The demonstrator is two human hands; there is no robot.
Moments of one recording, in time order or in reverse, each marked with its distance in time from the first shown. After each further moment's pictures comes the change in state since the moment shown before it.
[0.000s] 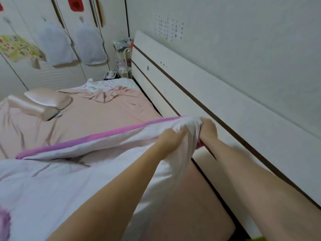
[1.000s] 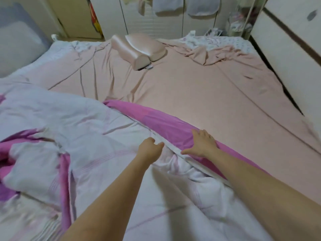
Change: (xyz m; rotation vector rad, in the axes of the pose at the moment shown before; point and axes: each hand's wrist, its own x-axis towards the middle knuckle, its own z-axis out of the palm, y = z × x) left_hand 0.150 -0.461 -0.226 -0.077 0.461 -0.591; right_hand 0.017 -0.054 0.556 -0.802 -0.807 -0.620
